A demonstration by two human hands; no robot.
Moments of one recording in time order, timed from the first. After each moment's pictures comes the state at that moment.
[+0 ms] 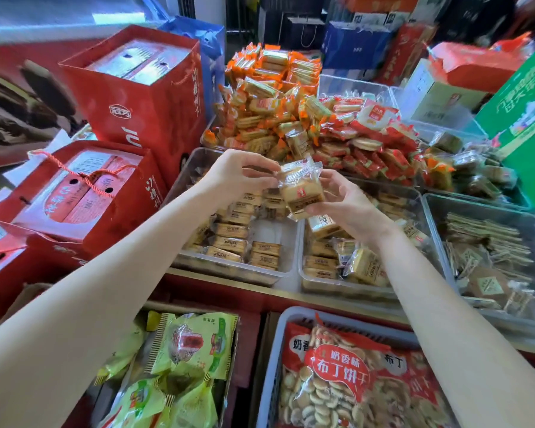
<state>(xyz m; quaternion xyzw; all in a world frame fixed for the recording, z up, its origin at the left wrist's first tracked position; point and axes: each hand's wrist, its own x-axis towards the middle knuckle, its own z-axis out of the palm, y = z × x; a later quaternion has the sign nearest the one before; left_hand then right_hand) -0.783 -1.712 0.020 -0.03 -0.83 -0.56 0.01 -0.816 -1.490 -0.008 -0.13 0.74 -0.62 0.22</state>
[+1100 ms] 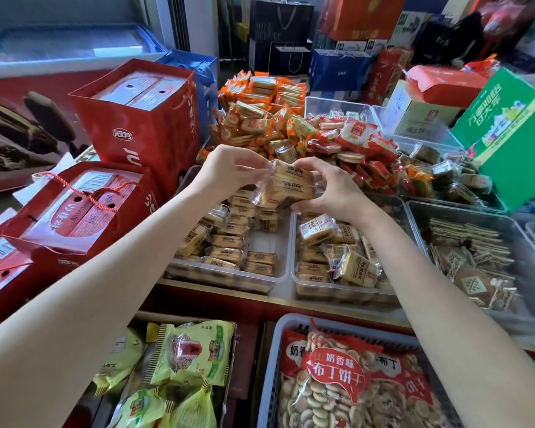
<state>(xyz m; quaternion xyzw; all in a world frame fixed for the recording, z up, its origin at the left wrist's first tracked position) -0.776 -1.708 0.046 -0.04 -0.84 -0.53 0.09 -0.805 -1.501 0.043 -0.25 0.89 -0.37 0.05</state>
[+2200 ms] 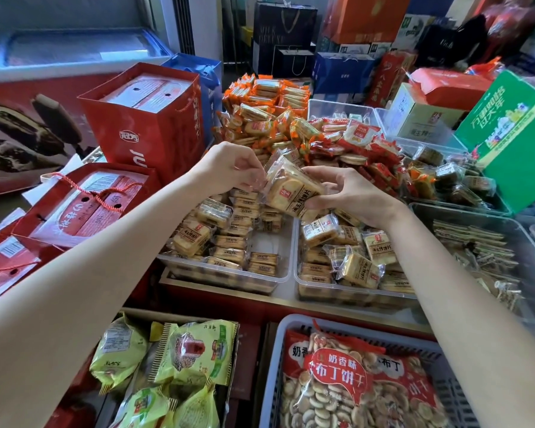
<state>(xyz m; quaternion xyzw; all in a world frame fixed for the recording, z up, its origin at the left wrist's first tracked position) -0.785 -1.725 0.051 -0.09 -0.87 -0.48 0.04 -0.807 -1.481 0.051 -0.22 0.80 -0.52 0.22</state>
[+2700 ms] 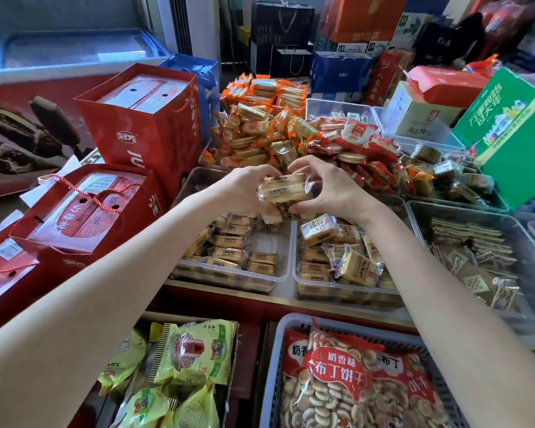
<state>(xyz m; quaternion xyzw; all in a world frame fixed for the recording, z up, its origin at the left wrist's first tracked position) -0.775 -1.693 0.048 -0.10 -0.94 -0.31 -0.06 -0.802 -1.504 0.051 -0.28 0.89 -0.36 0.08</state>
